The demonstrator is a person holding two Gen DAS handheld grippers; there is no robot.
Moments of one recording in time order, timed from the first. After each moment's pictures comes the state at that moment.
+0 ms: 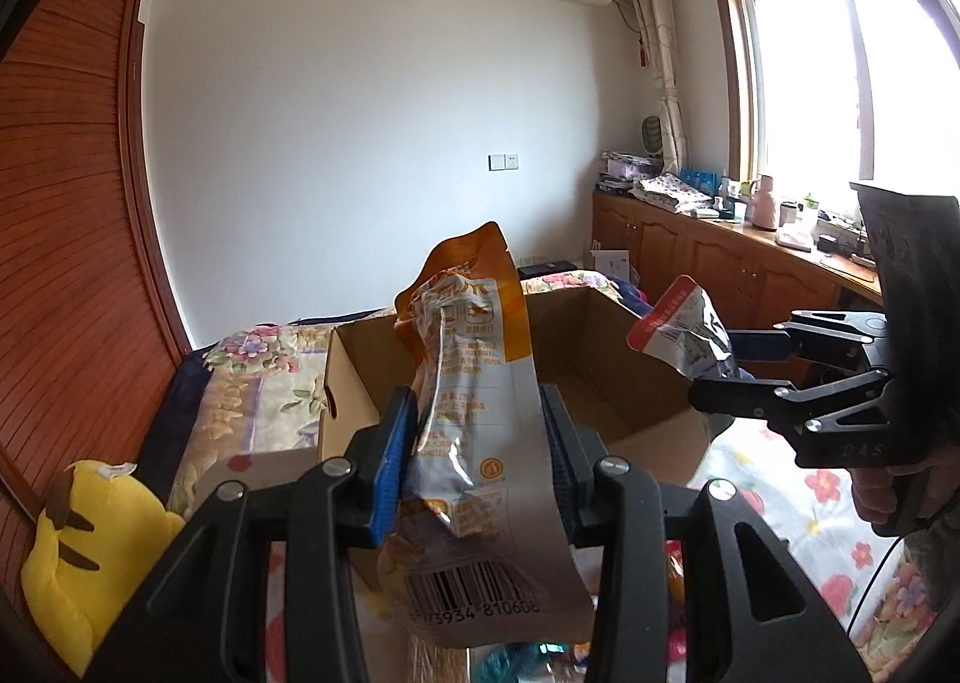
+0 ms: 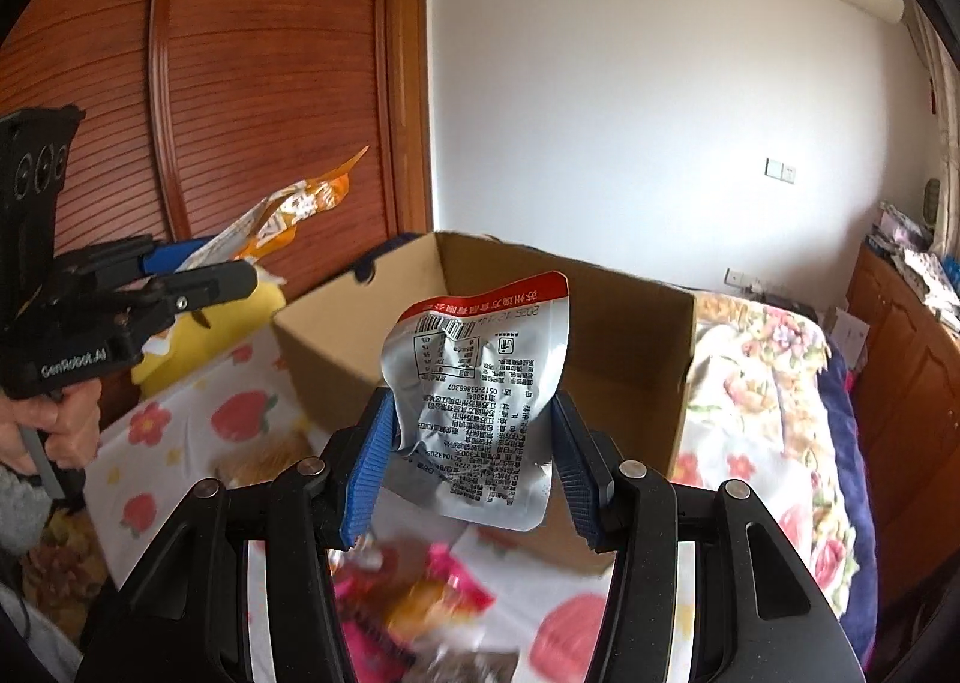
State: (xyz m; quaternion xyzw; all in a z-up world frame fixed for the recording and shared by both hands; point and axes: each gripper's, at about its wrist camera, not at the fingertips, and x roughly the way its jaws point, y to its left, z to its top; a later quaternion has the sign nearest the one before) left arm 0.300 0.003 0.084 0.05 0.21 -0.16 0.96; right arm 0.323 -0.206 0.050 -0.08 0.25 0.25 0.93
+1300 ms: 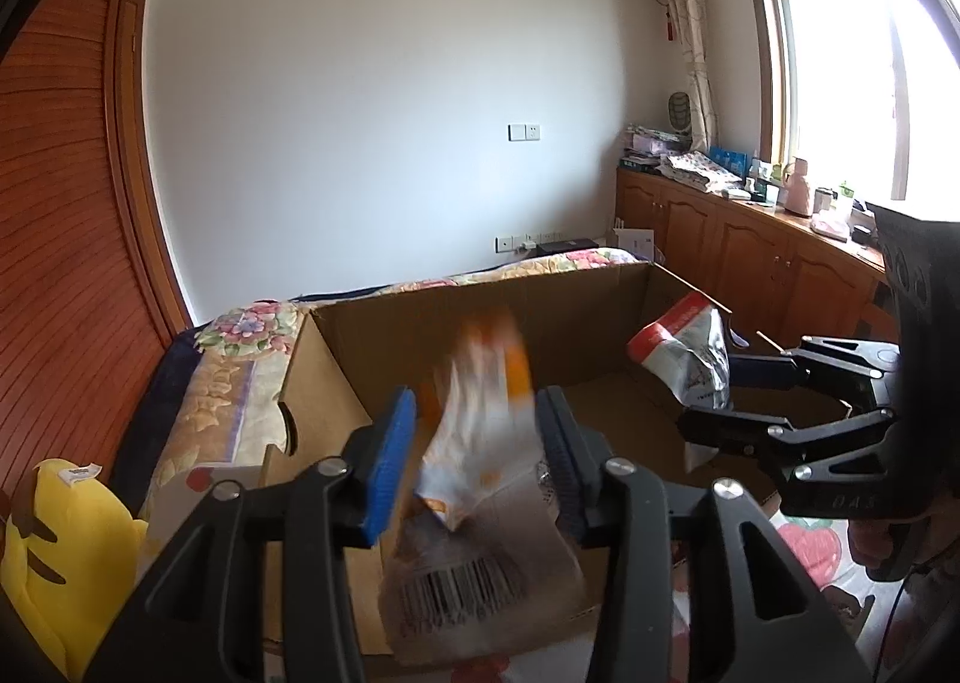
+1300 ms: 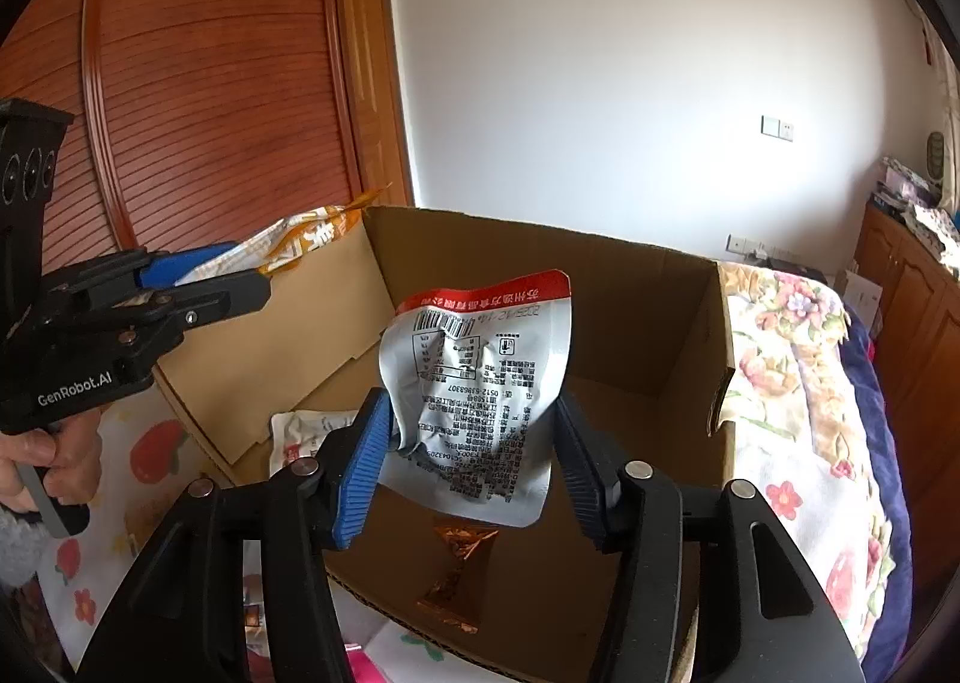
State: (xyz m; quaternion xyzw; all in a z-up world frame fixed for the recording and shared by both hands) left arm 0.387 -0.021 0.039 0.05 0.24 -0.14 0.96; right arm 0.419 -0.210 0.005 -0.05 0.28 0.24 0.93
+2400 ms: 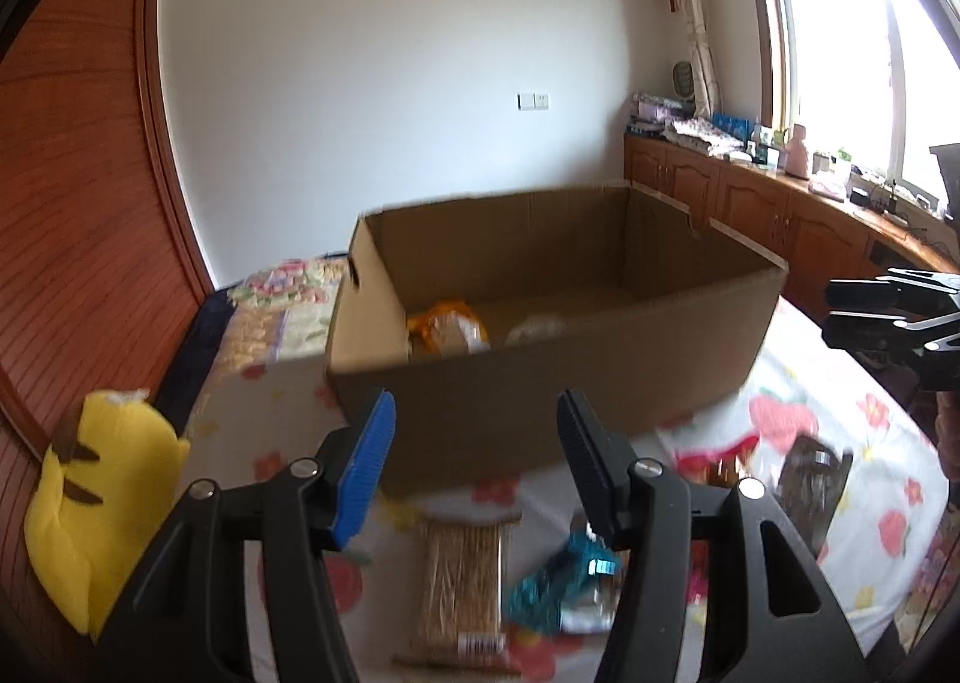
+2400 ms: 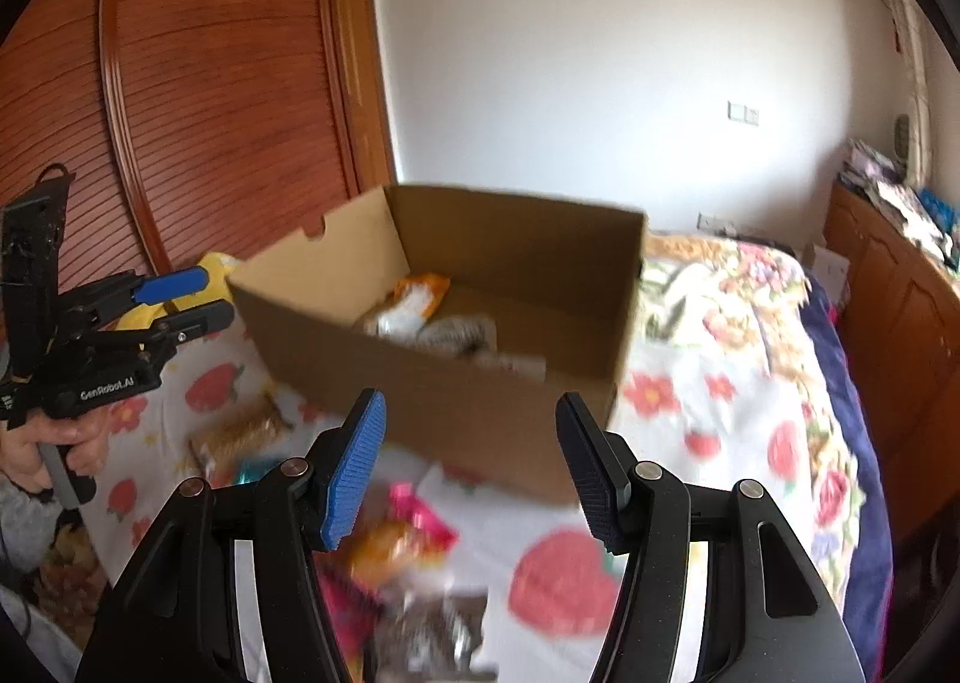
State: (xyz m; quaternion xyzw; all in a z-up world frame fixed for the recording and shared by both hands) left arm 0.281 0.012 0.010 0.07 0.28 -0.12 0.95; right arm 0.307 -0.243 0.022 -0.04 0.30 0.20 0.93
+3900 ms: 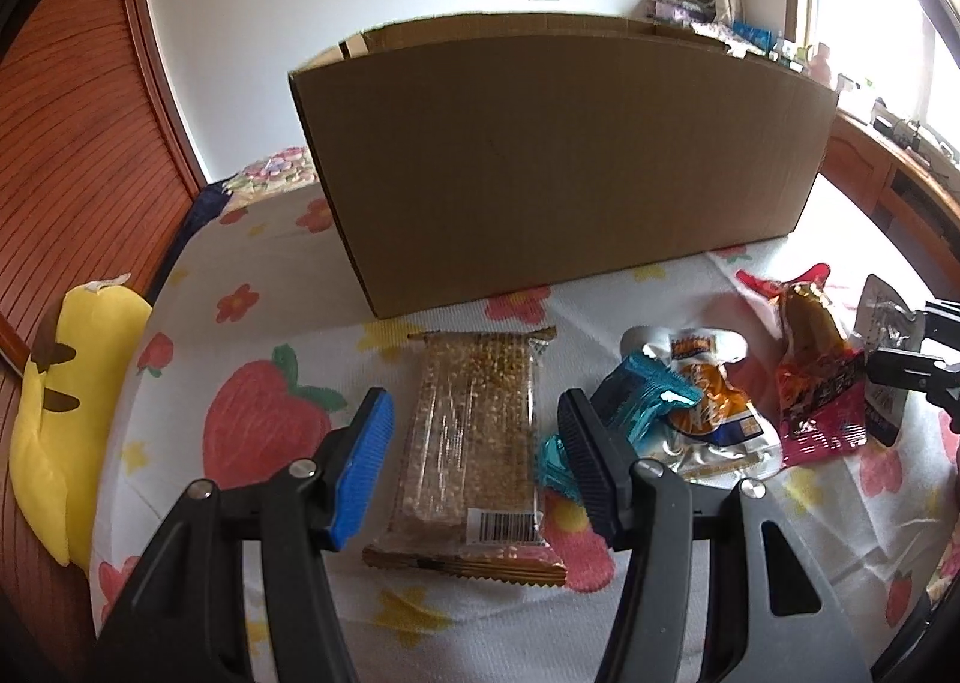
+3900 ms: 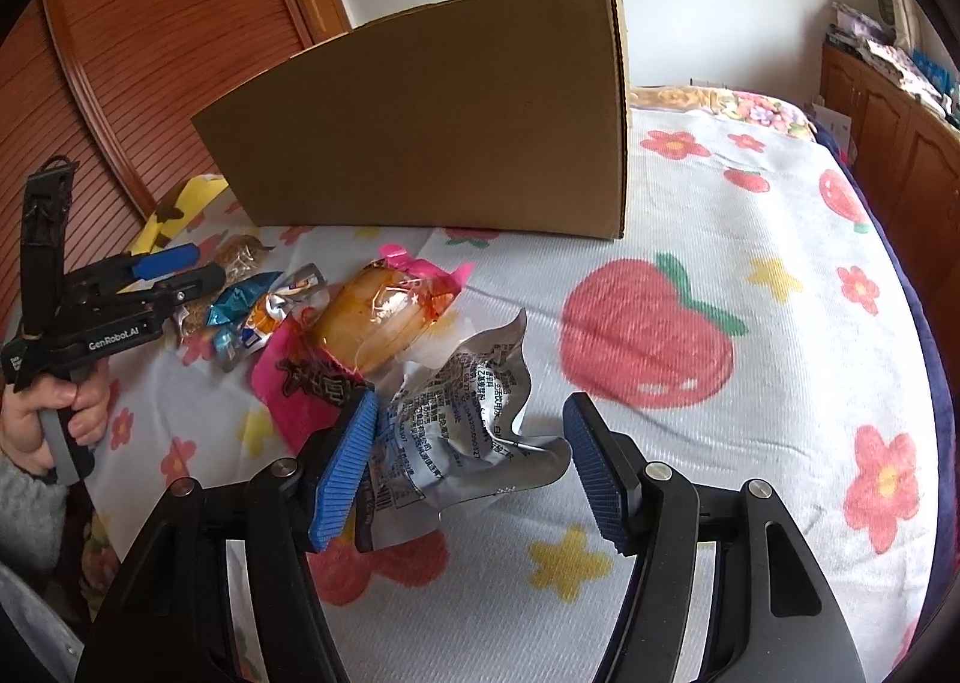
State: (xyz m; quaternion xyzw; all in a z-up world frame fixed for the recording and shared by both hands) left arm 0.289 0.021 -0.076 0.08 0.40 -0.10 0.91; right arm 0.273 -0.249 -0.084 0.02 0.42 0.19 0.89
